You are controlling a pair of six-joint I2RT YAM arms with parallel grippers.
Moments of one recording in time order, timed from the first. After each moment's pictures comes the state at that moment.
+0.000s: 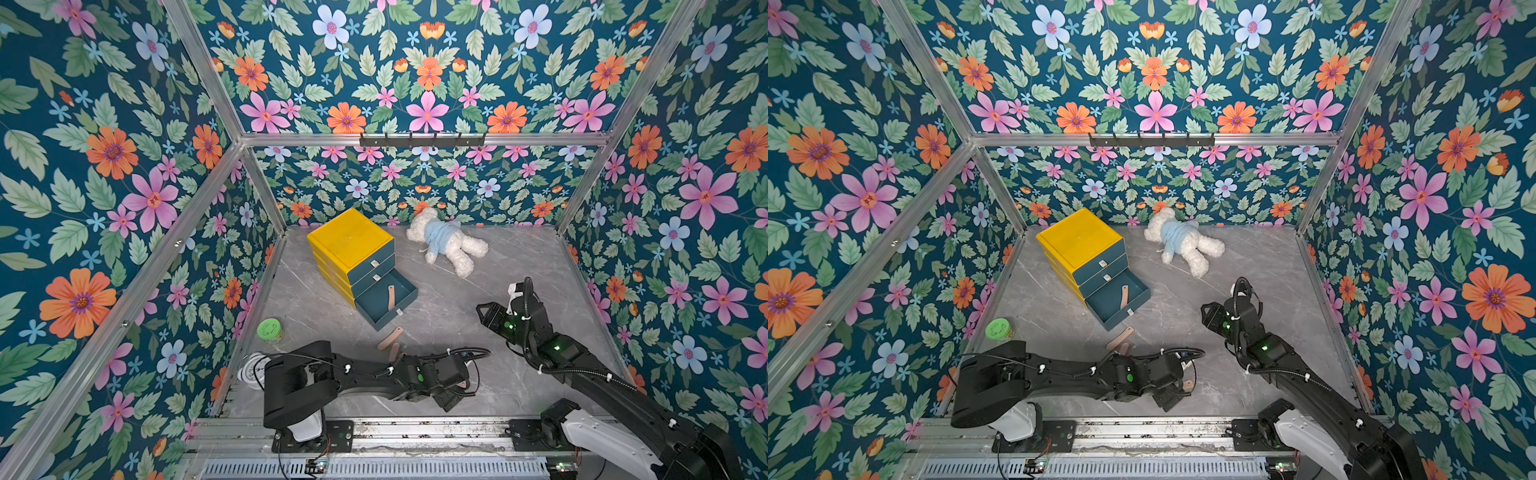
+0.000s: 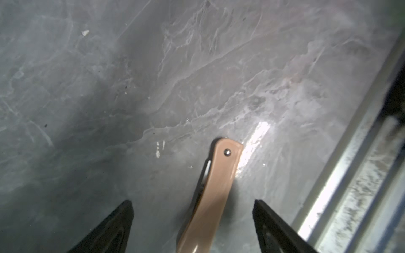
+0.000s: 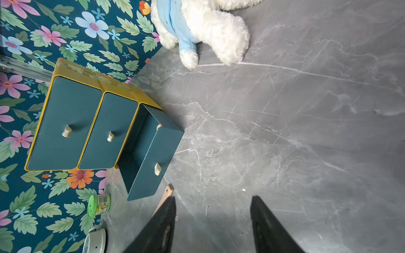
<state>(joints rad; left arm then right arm) -1.36 1.67 0.87 -0.25 -0.18 -0.31 0.51 0.93 0.56 -0.21 0.03 0.92</state>
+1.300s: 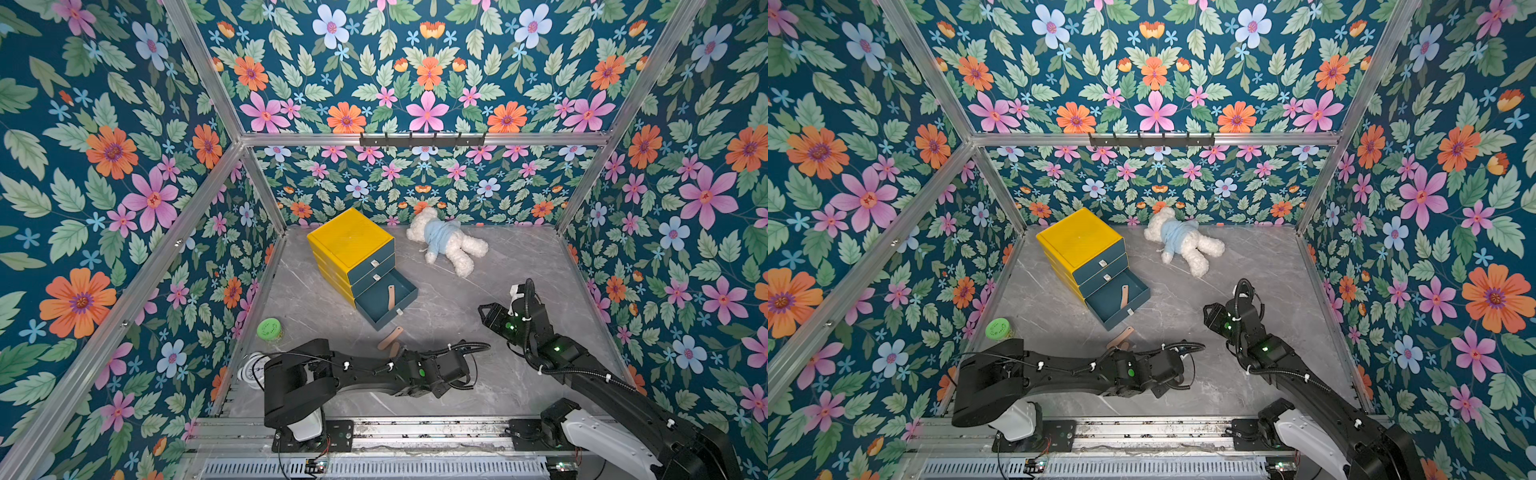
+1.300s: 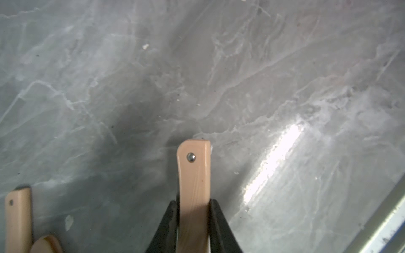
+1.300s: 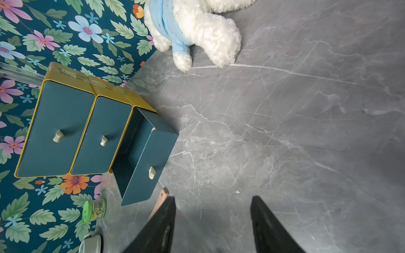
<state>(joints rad) -1.33 1.63 0.90 -0.32 -0.33 -0.29 0.49 0.93 0.53 -0.19 0.04 0.92</state>
